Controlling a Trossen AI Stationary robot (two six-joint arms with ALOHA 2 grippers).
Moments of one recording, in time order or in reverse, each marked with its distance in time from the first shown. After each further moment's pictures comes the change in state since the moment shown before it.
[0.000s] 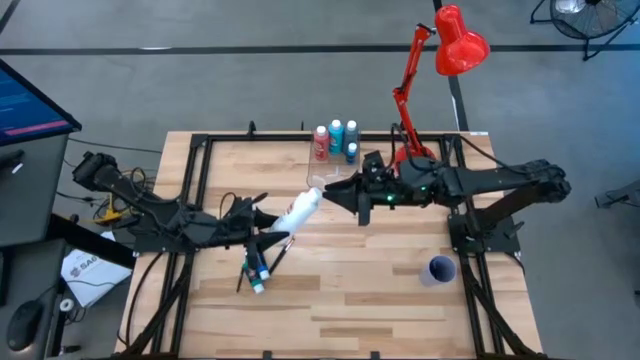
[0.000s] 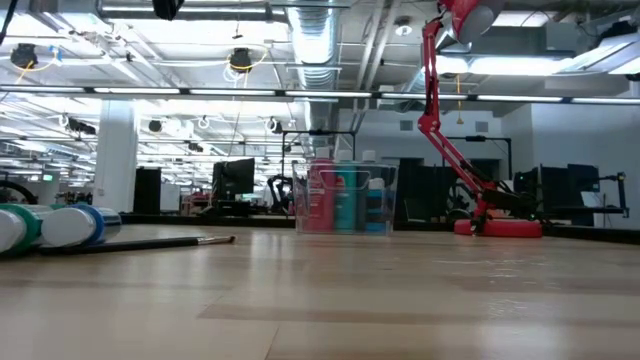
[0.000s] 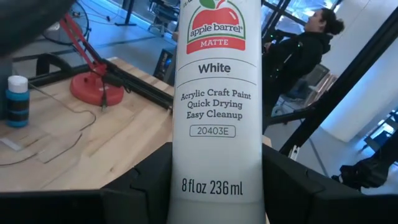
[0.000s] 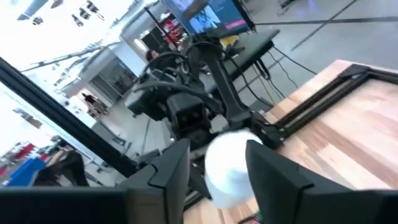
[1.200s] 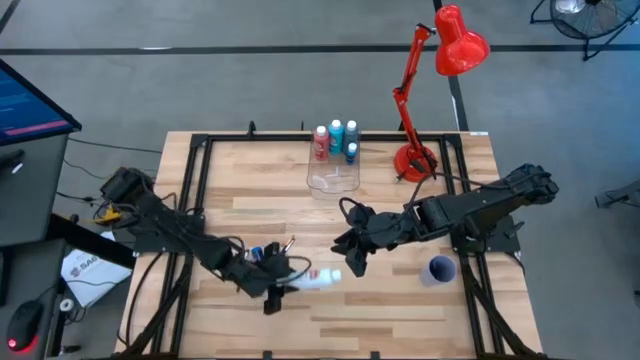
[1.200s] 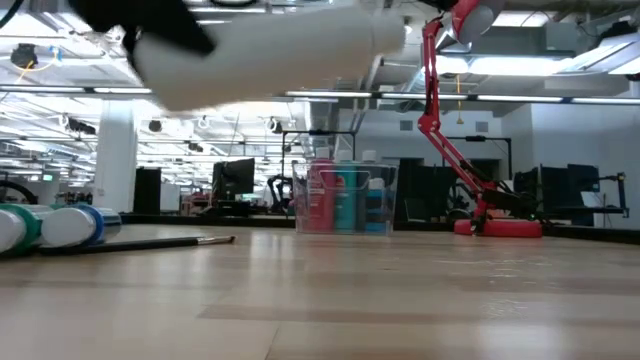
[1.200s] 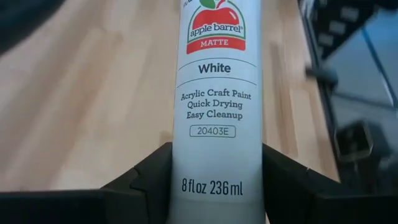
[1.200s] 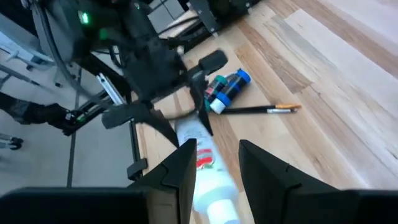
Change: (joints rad) left arm -0.087 0.453 0.119 -0.234 0.254 -0.063; right arm 0.200 0.117 -0.001 -0.388 0.030 0.078
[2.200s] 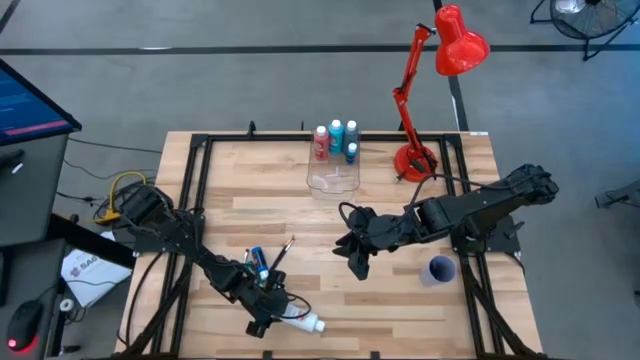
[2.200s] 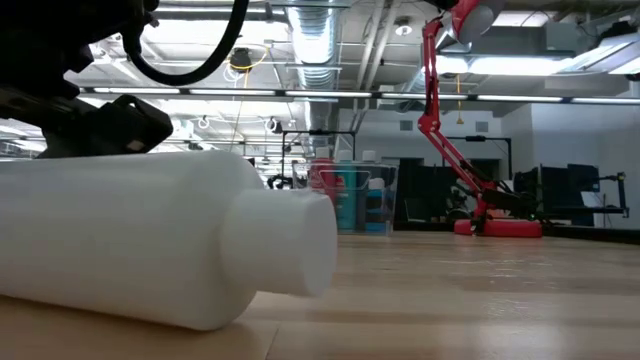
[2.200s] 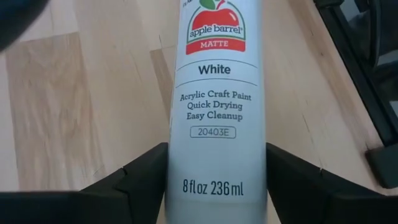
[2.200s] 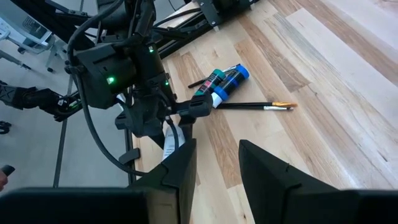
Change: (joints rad) left arm -0.100 0.259 0.003 0.021 0.270 0.237; right arm 0.007 0.000 0.000 -0.026 0.000 -0.056
